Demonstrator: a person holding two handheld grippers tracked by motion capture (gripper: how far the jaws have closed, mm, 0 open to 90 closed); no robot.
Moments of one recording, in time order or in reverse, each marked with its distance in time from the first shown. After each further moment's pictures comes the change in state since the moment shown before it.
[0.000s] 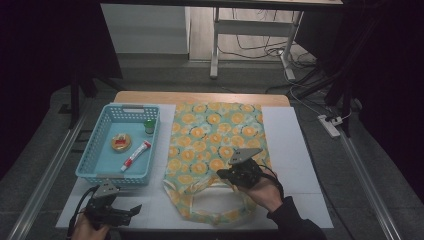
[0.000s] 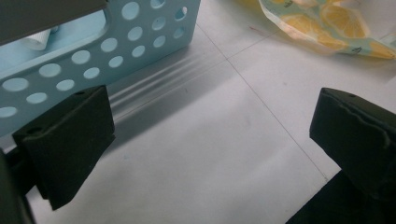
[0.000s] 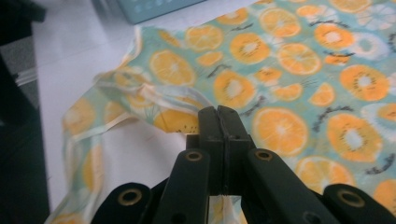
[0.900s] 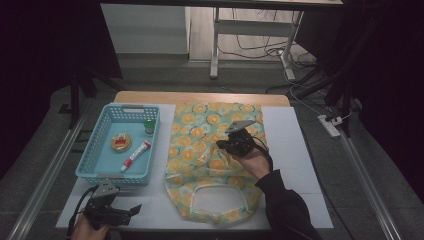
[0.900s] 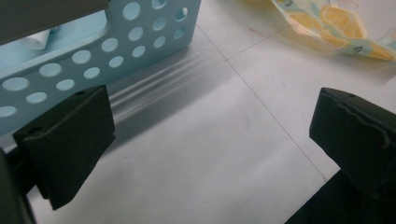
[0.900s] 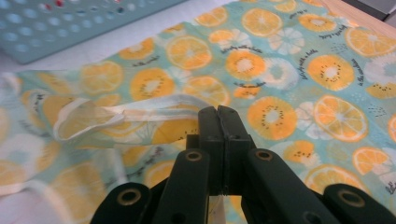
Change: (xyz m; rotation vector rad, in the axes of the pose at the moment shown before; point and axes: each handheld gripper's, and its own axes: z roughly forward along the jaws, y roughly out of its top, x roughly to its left) left arm 0.001 0.000 0.000 -0.004 -0.008 -0.005; right arm -0.077 0.030 0.041 -0.015 -0.129 0.060
